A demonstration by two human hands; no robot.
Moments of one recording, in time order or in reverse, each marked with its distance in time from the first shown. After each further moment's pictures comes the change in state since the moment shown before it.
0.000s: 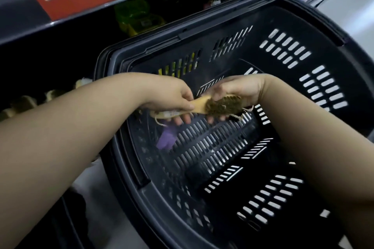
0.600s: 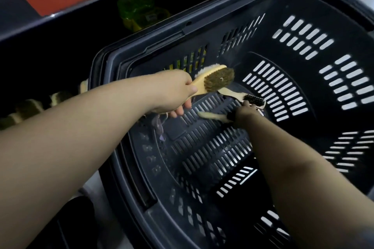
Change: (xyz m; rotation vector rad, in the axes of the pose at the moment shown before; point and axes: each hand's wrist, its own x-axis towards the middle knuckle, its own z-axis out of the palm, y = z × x) left_hand 0.012 -0.006 0.003 -0.013 0.252 -0.064; right_hand 0.074 0.154 -0.058 -0.967 0.818 0.744
